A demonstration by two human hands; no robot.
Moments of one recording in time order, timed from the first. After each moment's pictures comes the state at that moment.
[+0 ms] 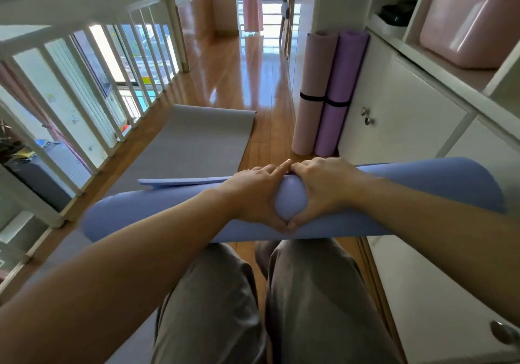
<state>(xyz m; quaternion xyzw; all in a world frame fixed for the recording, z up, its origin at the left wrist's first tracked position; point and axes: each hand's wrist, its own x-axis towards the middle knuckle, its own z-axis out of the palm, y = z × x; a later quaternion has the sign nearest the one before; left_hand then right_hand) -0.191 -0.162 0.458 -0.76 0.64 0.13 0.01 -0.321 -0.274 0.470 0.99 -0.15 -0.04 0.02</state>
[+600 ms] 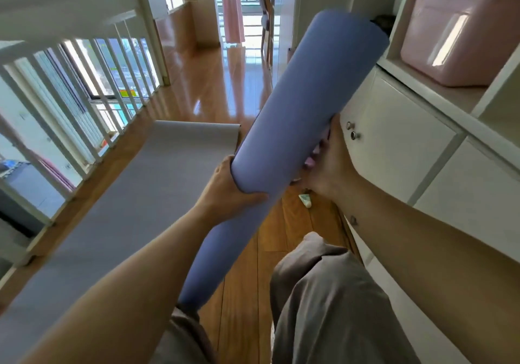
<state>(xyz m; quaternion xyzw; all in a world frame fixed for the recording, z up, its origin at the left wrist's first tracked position) -0.121 -0.209 0.415 -0.77 0.46 0.15 -0.41 -0.274 -0.346 0.469 0.41 -0.30 0.30 -0.81</state>
